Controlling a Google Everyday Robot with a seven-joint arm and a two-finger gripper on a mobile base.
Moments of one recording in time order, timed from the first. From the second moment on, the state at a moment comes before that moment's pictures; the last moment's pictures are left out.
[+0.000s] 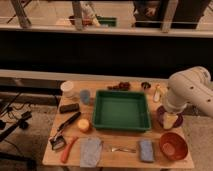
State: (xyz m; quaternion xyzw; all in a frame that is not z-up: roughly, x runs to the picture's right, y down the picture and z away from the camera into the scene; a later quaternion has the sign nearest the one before) arm 0.293 0.114 0.681 -0.28 0.02 0.03 0.96
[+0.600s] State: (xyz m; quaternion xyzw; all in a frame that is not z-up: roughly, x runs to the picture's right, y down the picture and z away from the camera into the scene) arm 0.291 0.127 0.672 -0.27 0.02 0.03 0.96
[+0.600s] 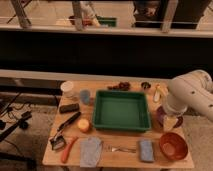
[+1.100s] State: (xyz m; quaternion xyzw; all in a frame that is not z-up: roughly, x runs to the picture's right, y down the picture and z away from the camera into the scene) arm 0.287 0.159 0.654 -0.26 0.01 0.03 0.96
